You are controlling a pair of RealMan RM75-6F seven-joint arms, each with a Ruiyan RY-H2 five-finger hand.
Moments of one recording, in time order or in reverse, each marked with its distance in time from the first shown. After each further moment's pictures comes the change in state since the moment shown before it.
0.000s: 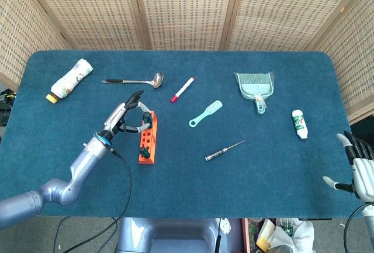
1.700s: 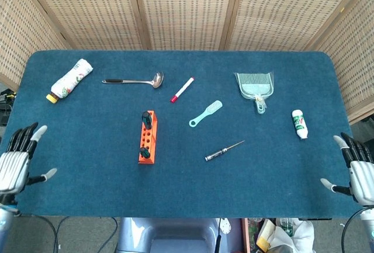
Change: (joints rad) left arm 0.596 0.342 0.328 -0.262 0.329 0.758 0.757; right arm -0.015 -0.008 -0.014 -0.011 -0.043 0.046 -0.024
